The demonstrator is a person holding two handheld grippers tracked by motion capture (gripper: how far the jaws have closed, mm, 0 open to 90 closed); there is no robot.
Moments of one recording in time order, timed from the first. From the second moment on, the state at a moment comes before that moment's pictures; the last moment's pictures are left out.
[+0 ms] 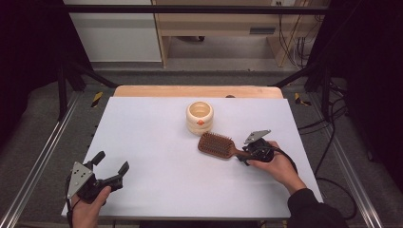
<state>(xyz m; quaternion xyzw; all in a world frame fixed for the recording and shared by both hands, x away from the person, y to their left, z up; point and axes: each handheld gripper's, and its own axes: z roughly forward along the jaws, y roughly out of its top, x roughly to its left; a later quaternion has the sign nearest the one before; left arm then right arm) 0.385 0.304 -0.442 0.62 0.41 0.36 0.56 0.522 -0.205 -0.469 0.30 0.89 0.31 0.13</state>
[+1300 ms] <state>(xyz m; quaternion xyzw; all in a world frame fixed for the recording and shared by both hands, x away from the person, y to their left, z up) 0.386 0.299 -0.442 0.63 0.40 0.36 0.56 0.490 -0.192 -0.464 0.32 0.90 0.27 0.12</state>
